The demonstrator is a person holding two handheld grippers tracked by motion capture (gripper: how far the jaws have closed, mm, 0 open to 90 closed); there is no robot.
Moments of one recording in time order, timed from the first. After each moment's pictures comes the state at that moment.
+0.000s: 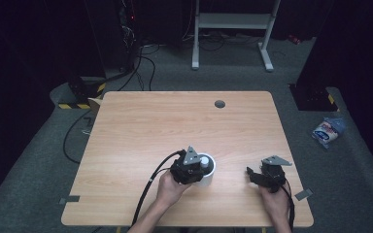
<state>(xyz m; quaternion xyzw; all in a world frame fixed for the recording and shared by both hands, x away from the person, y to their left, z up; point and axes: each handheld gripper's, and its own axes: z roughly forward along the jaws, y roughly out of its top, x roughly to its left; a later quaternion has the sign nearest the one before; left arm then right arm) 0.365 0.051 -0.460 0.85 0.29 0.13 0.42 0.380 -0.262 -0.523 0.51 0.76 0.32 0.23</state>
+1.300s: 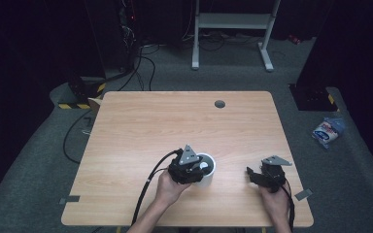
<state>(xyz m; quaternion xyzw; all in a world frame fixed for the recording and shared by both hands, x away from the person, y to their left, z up) 0.360 0.059 -0.449 0.83 0.30 0.13 0.45 0.380 -0.262 -0.523 0.51 0.76 0.32 0.23</state>
